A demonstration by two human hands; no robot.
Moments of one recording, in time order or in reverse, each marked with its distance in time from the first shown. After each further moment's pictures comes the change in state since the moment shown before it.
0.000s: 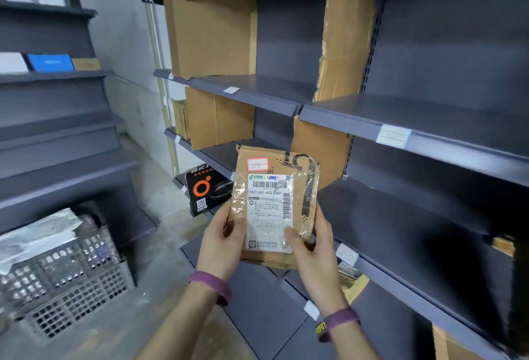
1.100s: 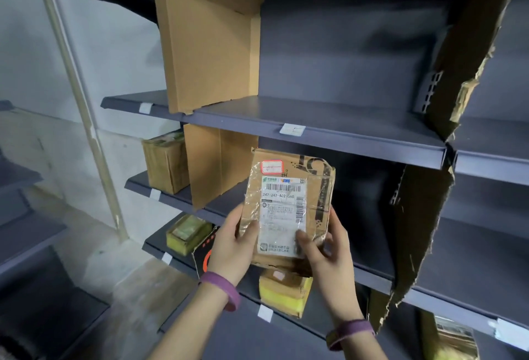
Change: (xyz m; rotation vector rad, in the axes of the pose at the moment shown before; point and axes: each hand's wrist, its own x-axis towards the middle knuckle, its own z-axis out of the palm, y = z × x) left_hand 0.336 -0.110 -0.140 -0.108 -0.406 -0.006; right_hand 0.203 0.048 0.269 0.026 0.398 0.025
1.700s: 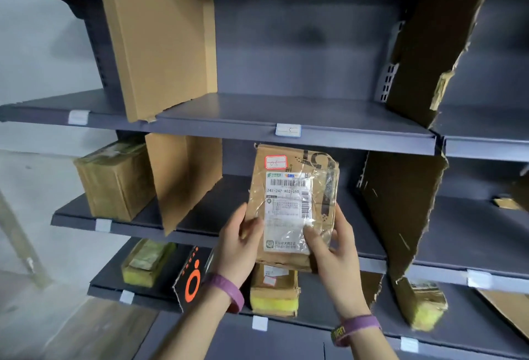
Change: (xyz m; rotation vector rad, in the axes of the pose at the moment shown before) left_hand 0.064 -0.018 -0.026 -0.017 -0.309 0.072; right_hand 0.010 0.000 0.046 -0.276 0.286 -0.065
